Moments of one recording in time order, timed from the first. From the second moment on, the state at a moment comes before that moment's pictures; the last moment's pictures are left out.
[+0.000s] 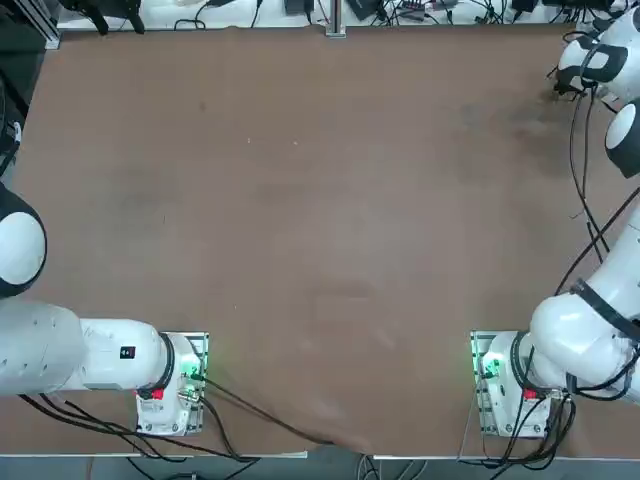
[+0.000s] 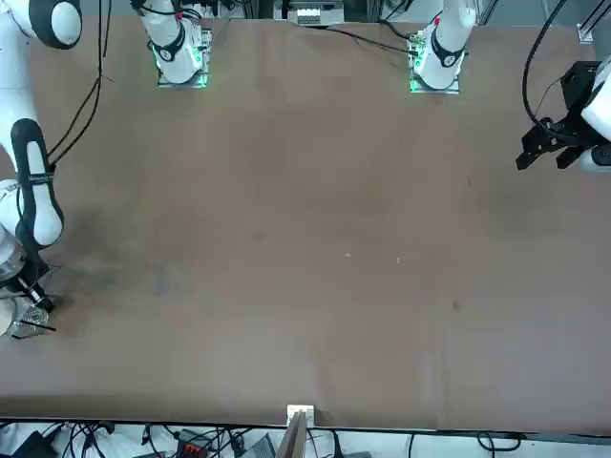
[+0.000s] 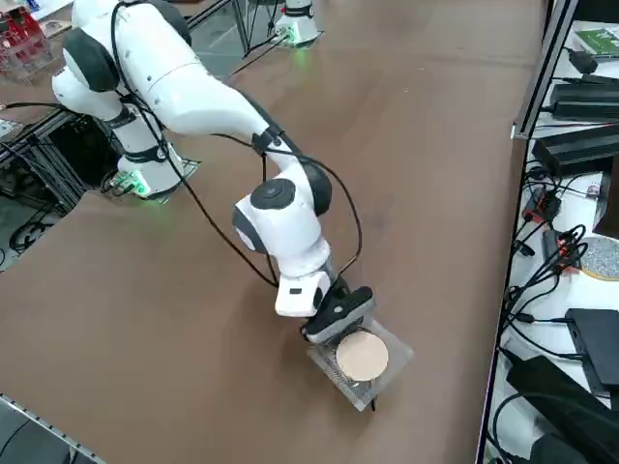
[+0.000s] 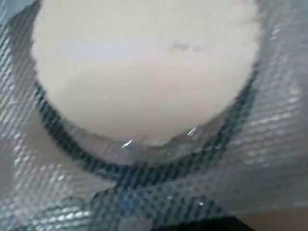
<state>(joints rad) -0.37 0.86 -0.03 -1.48 0.08 2.67 0.18</state>
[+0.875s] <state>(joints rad) -0.26 0.35 -0.02 -1.50 0.07 1.83 0.07</state>
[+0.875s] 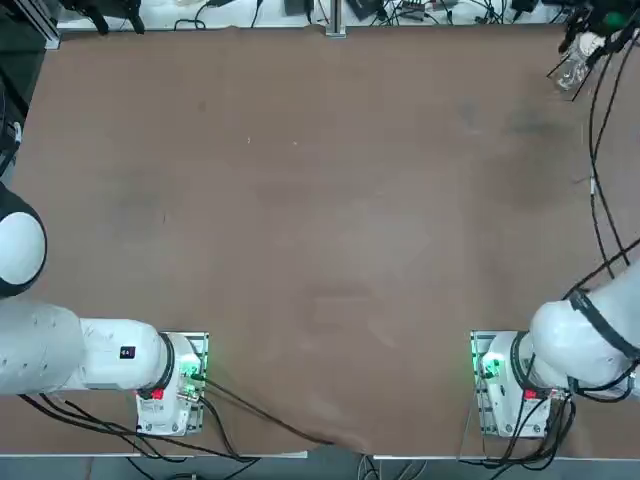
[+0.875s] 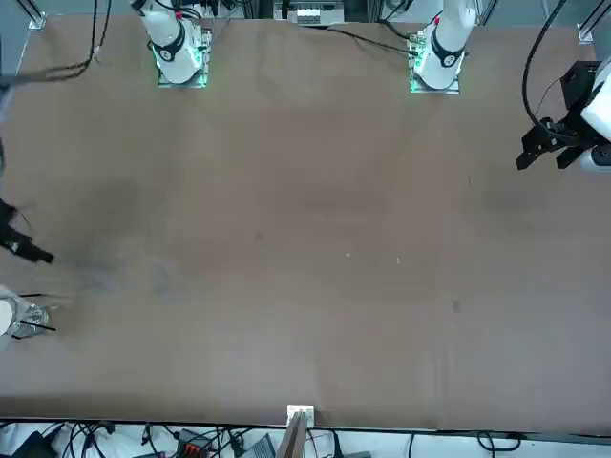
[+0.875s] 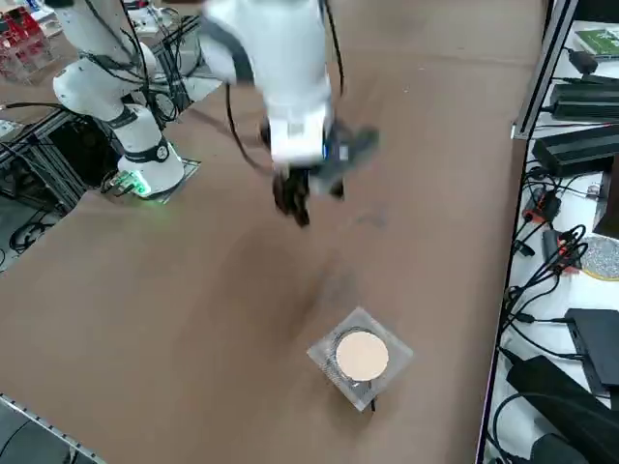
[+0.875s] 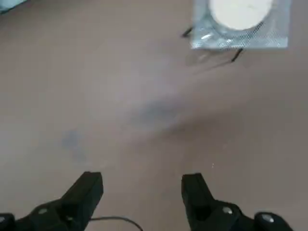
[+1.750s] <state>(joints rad) -0.03 0.15 -0.01 -1.32 0.04 1.44 0.07</state>
